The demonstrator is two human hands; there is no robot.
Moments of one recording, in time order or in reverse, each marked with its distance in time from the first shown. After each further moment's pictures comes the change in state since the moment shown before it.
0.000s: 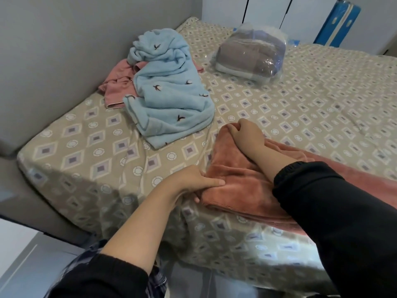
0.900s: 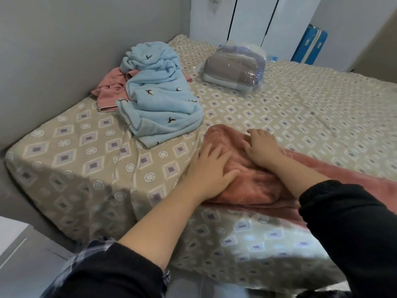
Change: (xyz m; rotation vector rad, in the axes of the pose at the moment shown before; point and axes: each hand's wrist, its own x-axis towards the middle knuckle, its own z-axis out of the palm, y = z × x) left_hand -0.012 0.033 0.054 0.821 0.366 0.485; right_hand -0.057 0.045 -0.054 -0.304 -0.049 -0.054
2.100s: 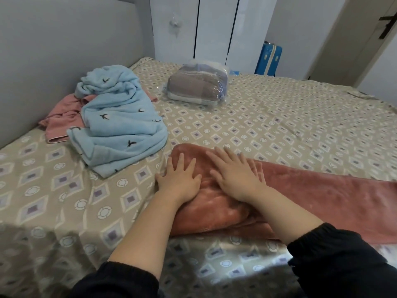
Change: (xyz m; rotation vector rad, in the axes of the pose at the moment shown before) left_hand 0.069 -0.002 0.022 0.050 -0.161 -0.275; right_hand -0.045 0.013 -0.003 0.007 -0.071 -0.172
